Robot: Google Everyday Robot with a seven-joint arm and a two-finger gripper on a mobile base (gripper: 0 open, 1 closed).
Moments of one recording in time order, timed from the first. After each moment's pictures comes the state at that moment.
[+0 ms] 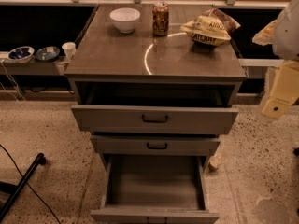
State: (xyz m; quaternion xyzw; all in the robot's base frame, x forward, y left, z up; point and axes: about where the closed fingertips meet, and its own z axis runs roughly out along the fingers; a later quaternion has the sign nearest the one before) arm 0.438 -0.217 0.976 -0.60 0.78 -0.03 0.16
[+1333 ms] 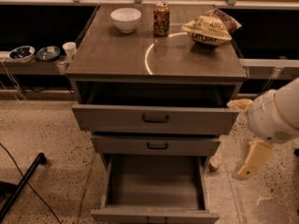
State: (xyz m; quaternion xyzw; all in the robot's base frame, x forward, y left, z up) arm 0.410 -0.203 0.821 -0.62 0.75 0.09 0.21
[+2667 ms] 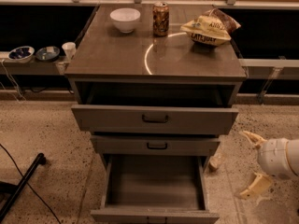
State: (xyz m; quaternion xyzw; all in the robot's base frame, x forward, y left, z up) arm 0.415 -0.262 0.690 -0.56 0.76 0.12 0.32
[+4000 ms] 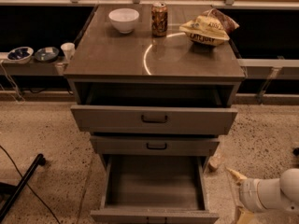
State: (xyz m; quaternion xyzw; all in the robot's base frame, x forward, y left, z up) arm 0.387 -0.275 0.500 -0.64 0.71 0.09 0.27
